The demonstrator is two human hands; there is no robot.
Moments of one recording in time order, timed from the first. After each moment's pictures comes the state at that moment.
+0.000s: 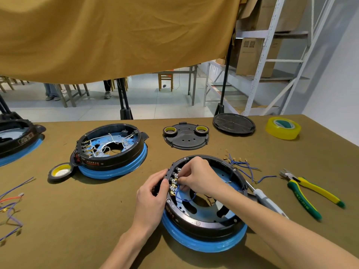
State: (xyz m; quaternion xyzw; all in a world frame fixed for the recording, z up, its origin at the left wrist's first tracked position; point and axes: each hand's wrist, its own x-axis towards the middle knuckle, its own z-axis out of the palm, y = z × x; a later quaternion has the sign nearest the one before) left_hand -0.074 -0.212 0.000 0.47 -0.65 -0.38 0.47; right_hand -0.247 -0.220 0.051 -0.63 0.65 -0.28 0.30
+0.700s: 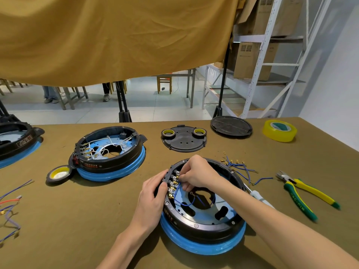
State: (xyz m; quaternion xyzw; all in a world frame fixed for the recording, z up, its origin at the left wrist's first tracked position) left_hand -0.072 -0.217 -0.005 0.45 -0.70 -0.37 0.41; right_hand -0.252 -0.230 0.065 -0.59 0.69 -0.23 0.35
